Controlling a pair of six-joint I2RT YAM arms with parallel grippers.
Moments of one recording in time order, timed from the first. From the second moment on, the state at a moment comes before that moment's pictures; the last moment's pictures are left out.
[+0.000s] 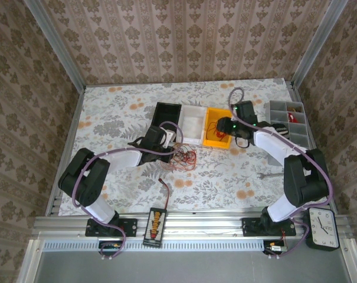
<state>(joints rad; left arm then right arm) -0.63 1.62 0.80 -0.08 0.19 -0.20 0.26 1.57 1.02 -0.26 -0.17 0.47</state>
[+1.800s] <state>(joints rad) -0.62 1.61 0.74 -0.07 0.21 -0.22 0.60 1.83 1.21 -0.49 -0.30 0.17</state>
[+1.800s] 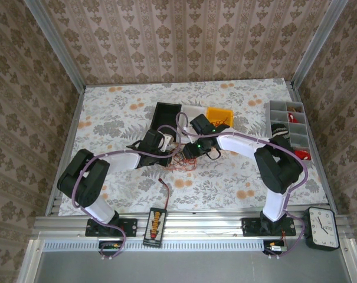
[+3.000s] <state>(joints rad) -0.62 1.62 0.74 -0.11 0.07 -0.24 0.51 1.65 1.05 -0.44 -0.42 0.20</state>
